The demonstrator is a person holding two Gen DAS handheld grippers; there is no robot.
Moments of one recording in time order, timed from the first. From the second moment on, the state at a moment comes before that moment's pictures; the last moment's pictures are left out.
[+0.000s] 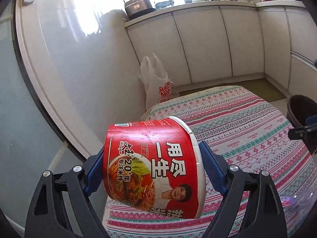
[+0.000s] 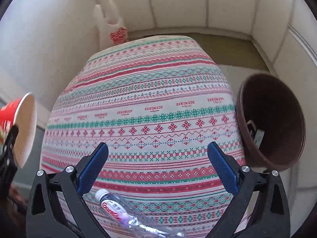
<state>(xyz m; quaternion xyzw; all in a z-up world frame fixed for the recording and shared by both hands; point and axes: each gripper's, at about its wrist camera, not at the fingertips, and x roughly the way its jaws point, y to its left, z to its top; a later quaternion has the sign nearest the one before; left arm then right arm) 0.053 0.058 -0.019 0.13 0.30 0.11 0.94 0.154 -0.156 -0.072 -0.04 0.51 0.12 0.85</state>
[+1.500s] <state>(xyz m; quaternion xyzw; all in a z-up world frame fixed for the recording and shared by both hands) 0.100 0.134 -0.035 -0.02 0.35 0.02 0.94 0.128 -0.049 -0.219 -0.39 0.68 0.30 0.55</state>
